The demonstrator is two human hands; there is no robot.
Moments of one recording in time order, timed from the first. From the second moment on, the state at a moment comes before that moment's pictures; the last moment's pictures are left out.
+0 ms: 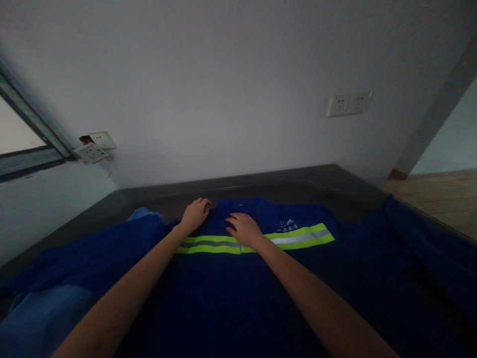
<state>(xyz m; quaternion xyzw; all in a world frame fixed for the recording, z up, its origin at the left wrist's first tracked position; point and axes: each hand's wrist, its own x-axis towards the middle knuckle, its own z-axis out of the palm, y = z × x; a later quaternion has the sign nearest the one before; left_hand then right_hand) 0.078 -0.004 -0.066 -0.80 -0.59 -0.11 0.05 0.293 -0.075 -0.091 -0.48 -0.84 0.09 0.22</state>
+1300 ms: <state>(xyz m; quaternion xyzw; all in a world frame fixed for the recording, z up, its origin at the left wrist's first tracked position) 0.098 -0.012 -0.102 -0.85 -0.47 -0.19 -0.15 0.294 -0.072 -0.096 -0.47 -0.85 0.08 0.23</state>
